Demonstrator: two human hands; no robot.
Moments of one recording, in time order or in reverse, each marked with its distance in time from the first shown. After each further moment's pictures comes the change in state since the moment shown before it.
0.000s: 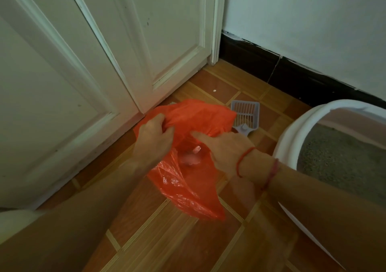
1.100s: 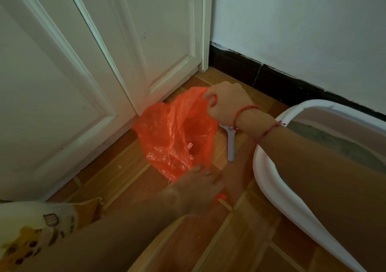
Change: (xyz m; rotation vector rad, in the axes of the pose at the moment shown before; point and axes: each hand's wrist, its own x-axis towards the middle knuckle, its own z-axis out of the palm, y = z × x) left_hand -0.096 0.030 0.064 0.921 -0.691 0.879; right_hand -0.006 0.013 -0.096 0.277 0.276 0.356
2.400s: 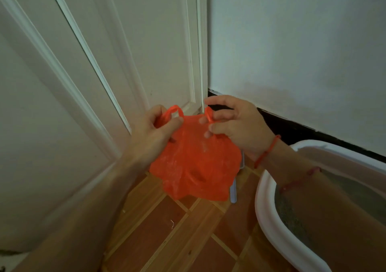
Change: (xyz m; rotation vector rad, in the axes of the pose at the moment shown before) left_hand -0.047 -0.113 -0.168 -1.281 0.988 -0.583; right_hand -0.023 -0.026 -0.083 1.116 0.055 -0.020
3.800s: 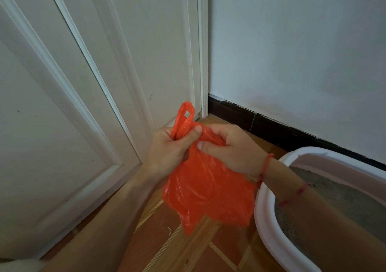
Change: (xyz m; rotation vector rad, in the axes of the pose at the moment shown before) left_hand -0.010 -0.006 0.036 -0.324 -0.138 -0.066; right_hand 0.002 0.031 -0.002 -0.320 -0.205 -0.107
